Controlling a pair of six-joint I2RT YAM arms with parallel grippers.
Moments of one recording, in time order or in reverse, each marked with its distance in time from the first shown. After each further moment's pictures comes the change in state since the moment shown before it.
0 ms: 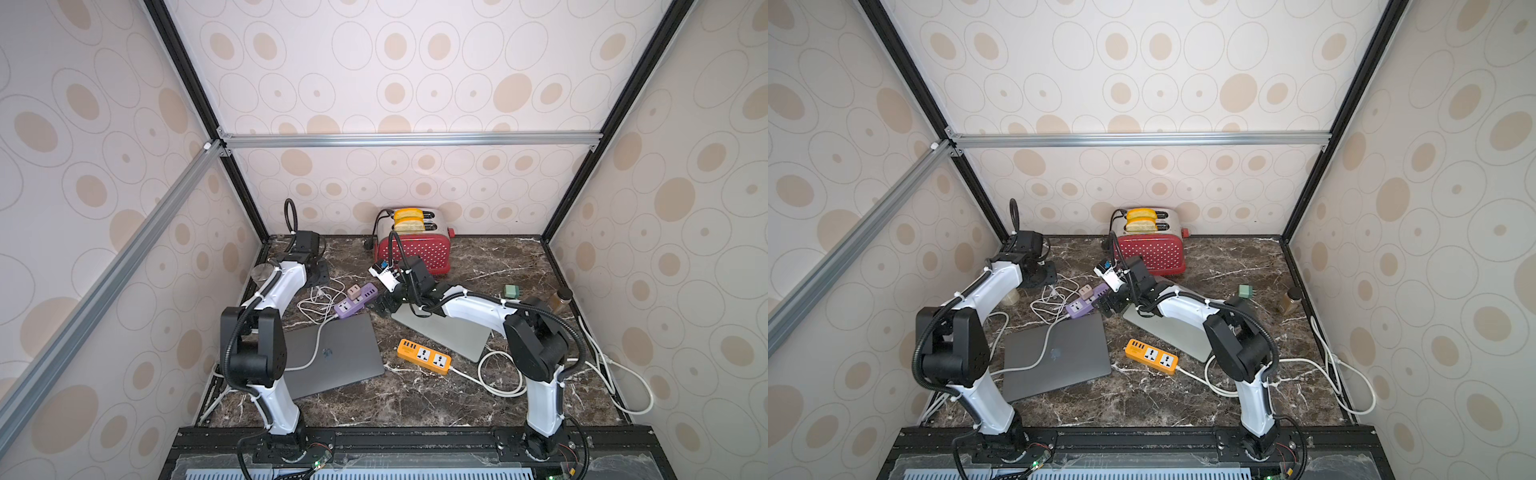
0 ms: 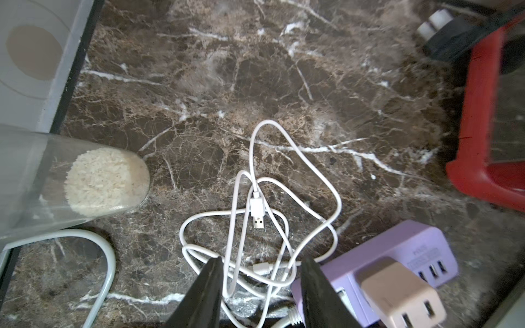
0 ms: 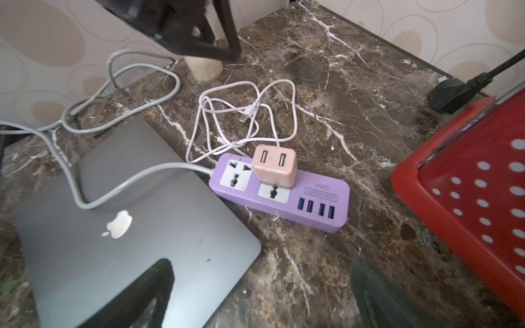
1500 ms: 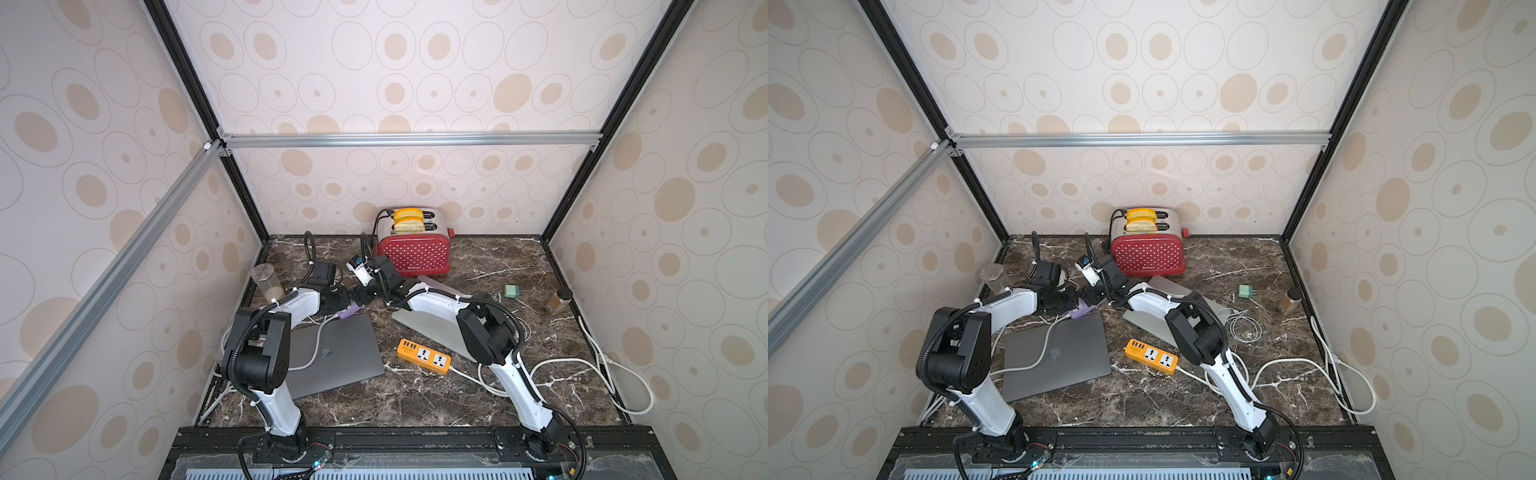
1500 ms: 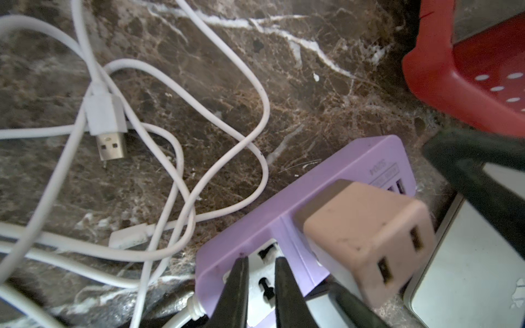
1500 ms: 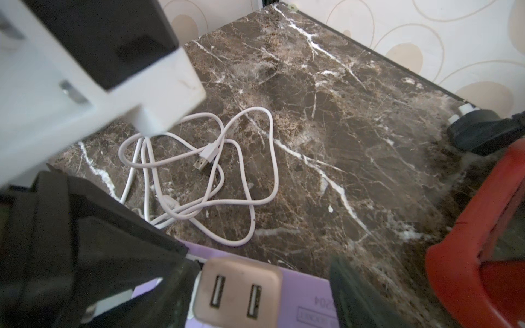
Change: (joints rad) left arm -0.102 0.002 -0.334 0.313 0.234 -0.156; right arm 0.060 0.370 0.425 -0.021 0.142 0.054
